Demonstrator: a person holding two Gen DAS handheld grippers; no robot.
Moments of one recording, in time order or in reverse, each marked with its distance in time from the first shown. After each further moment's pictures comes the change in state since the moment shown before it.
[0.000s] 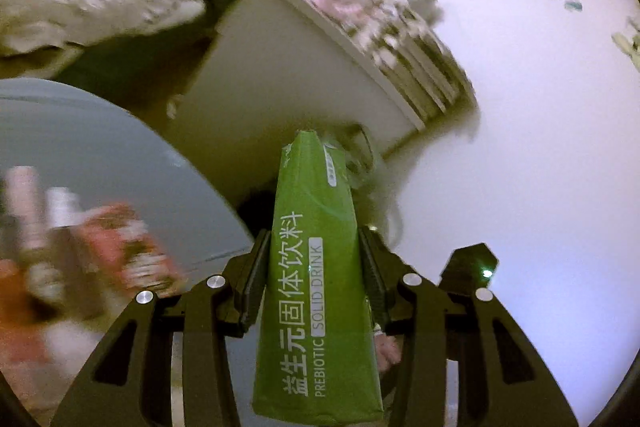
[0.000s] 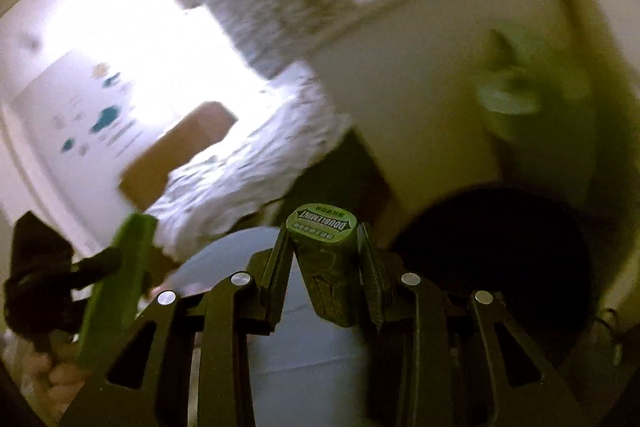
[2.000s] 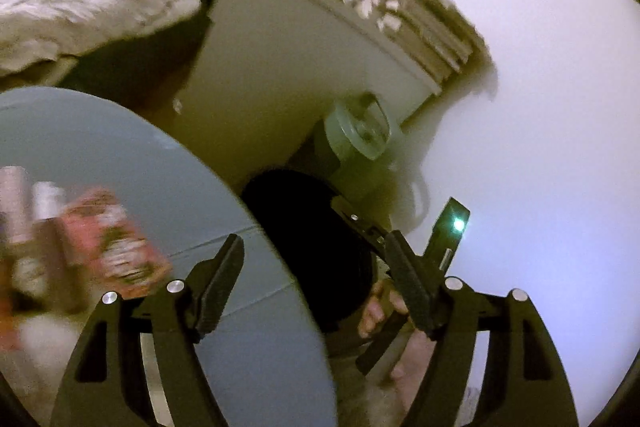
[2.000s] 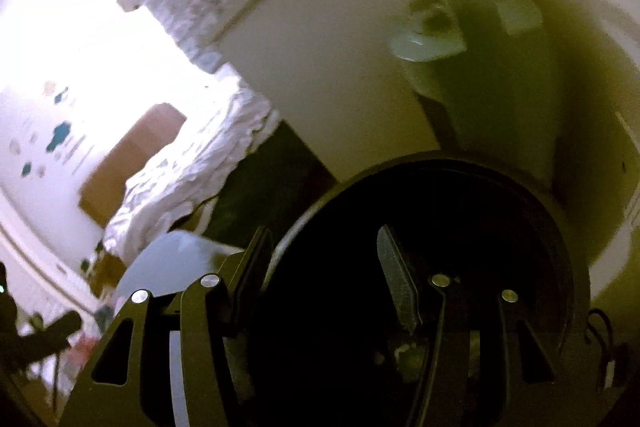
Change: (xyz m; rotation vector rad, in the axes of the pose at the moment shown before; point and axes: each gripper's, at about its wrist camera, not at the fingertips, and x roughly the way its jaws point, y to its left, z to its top) left arm 0.004 -0.015 -0.024 0.089 0.009 0.134; right arm 0.064 -0.035 -0.012 0.010 0.041 -0.067
